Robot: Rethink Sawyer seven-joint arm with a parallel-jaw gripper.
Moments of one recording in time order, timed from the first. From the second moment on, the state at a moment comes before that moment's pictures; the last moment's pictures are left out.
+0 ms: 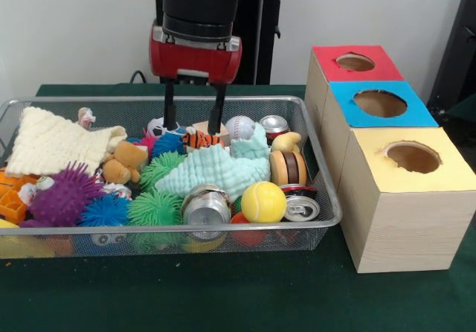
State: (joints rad) arm 0.33 0.17 -1.18 0.97 -1.62 -0.93 4.21
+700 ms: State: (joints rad) arm 0.32 0.22 -1.18 0.90 -1.58 -0.87 4.21
